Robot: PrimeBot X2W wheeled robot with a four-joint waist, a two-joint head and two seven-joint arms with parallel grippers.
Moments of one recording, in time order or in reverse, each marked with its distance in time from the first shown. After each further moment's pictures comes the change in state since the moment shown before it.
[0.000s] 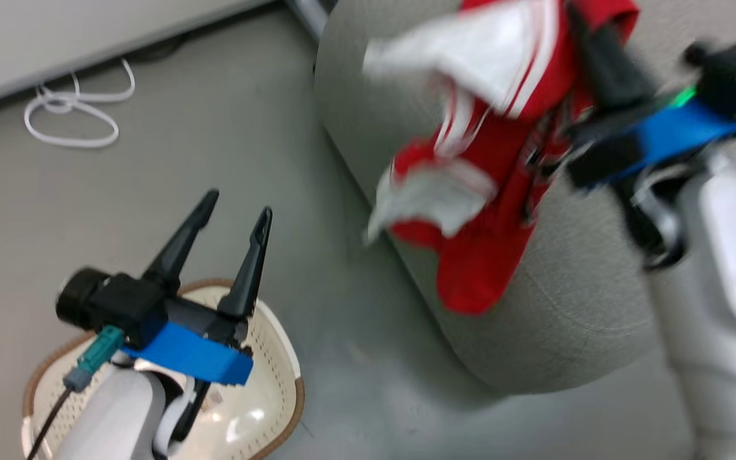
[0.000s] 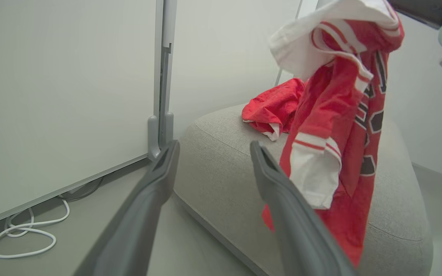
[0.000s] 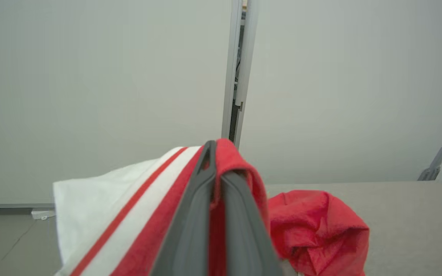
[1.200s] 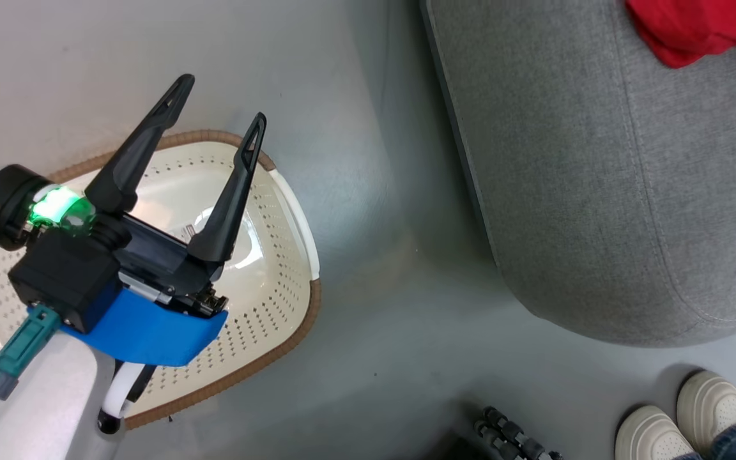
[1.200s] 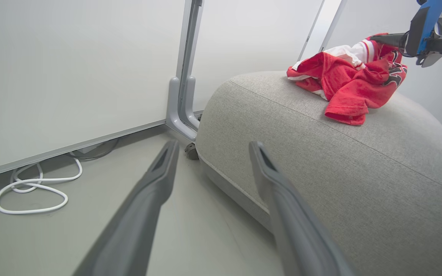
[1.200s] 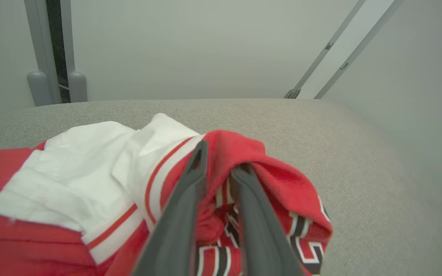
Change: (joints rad) left arm -0.153 0.145 -0.015 -0.319 0.039 0.024 0.101; right arm -0.392 -0.293 -0.502 0.488 -0.231 0.000 -0.003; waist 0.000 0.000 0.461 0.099
